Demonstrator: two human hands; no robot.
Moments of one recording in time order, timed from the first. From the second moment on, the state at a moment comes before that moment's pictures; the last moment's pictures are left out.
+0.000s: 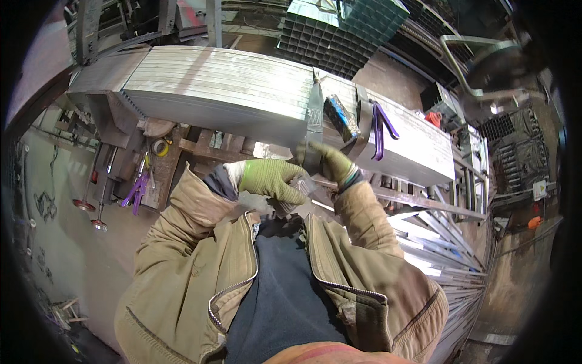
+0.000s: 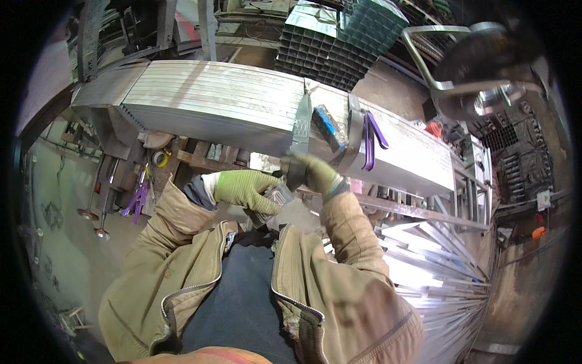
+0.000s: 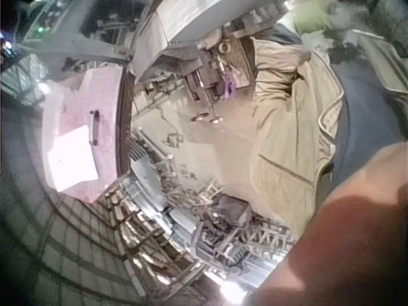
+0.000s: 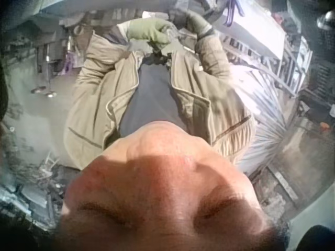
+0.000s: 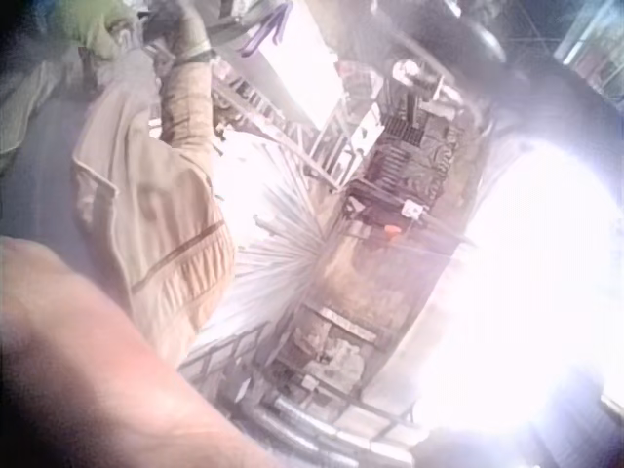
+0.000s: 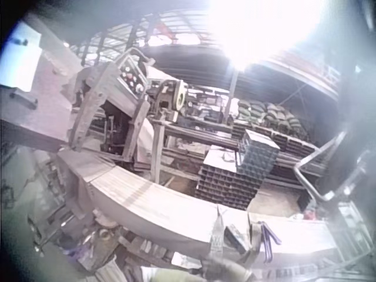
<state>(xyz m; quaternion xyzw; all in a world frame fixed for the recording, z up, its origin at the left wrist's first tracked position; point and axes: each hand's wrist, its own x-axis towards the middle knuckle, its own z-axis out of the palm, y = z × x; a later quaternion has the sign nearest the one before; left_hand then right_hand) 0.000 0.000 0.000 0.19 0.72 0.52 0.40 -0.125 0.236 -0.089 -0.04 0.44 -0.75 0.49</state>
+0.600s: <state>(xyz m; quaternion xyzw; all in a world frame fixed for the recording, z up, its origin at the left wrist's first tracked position) -0.108 0.048 0.081 0.23 0.97 -0.06 -0.07 -0.169 0.221 -0.045 -0.15 0.26 -0.85 0.44</state>
